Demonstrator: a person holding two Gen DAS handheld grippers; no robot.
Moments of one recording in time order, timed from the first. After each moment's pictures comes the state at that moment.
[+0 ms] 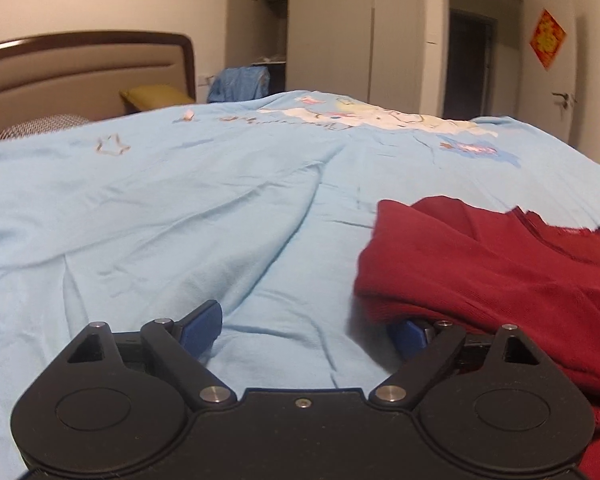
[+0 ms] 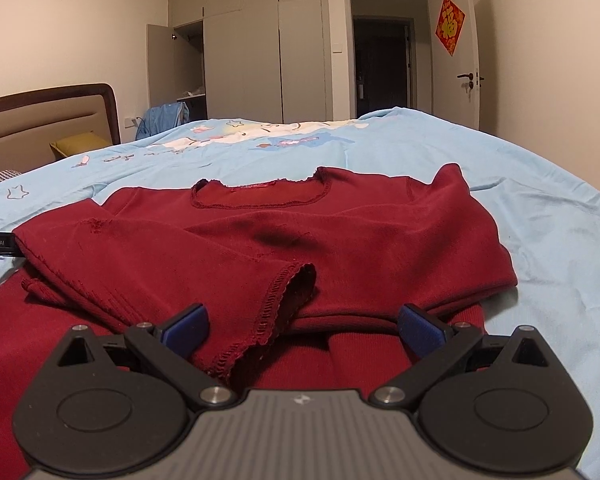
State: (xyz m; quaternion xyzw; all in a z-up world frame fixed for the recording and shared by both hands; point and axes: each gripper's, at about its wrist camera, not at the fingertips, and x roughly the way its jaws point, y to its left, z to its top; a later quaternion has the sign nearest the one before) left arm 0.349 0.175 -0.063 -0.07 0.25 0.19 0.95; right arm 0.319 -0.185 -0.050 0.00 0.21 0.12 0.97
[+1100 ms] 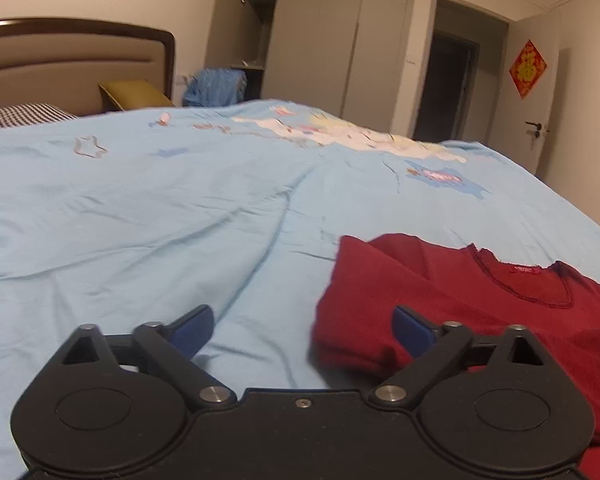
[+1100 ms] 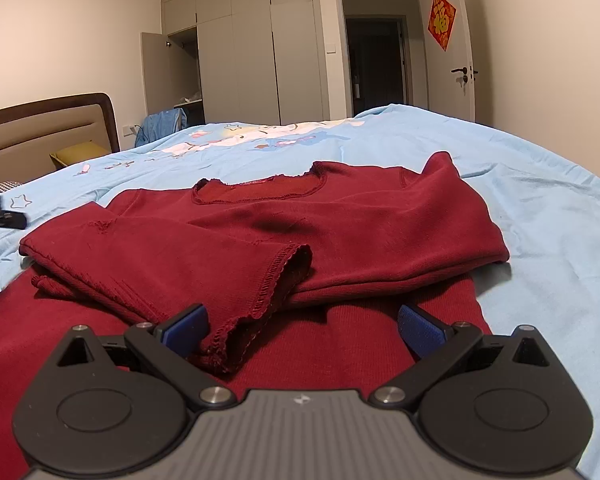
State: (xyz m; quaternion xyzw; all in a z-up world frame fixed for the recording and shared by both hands) left arm 0.346 0.175 -0.030 -0.11 0.23 0.12 0.96; right arm 0.303 -0.191 -0.055 0.02 0.21 0.12 0.97
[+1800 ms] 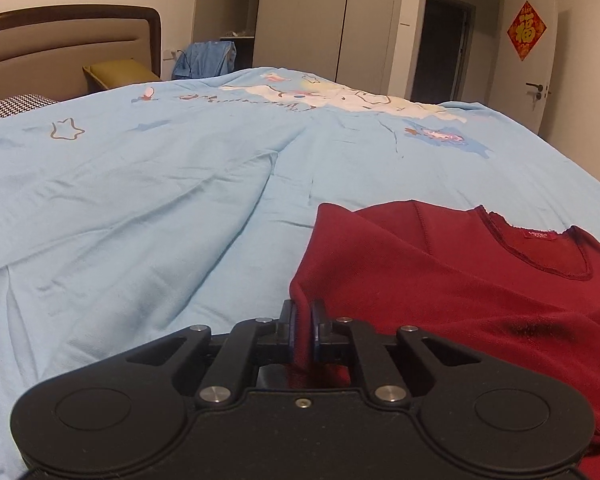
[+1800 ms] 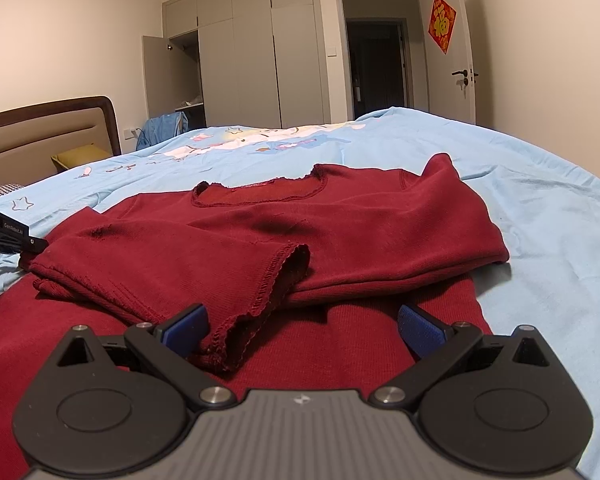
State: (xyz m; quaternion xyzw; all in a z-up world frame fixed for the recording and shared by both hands) left arm 0.377 0.163 -0.048 -0.09 0.28 0.12 0.95; right arm 0.302 -0.191 -0.056 0.02 0.21 0.13 0.97
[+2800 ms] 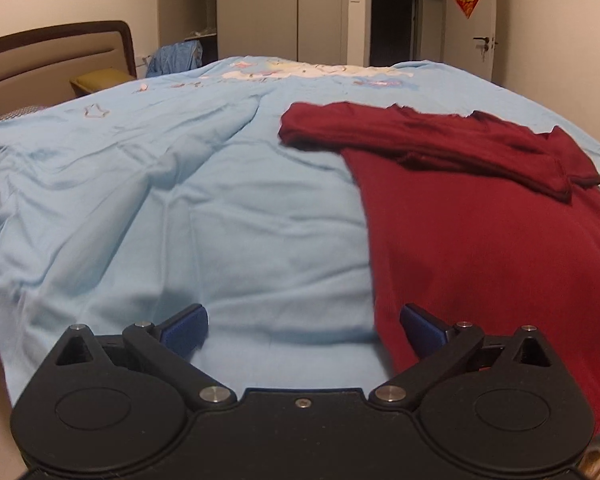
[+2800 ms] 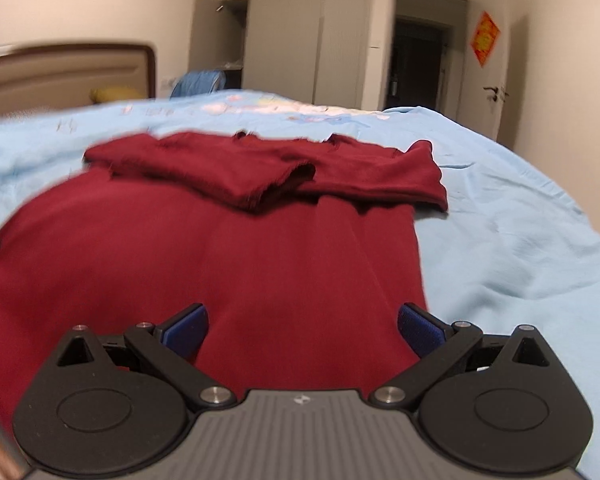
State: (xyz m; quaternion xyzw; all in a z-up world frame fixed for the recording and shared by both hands) left arm 0.139 0.109 -0.082 -0.03 0.30 0.08 0.95; right arm 0.180 -0.228 -0.065 -0.10 0.23 0.16 0.96
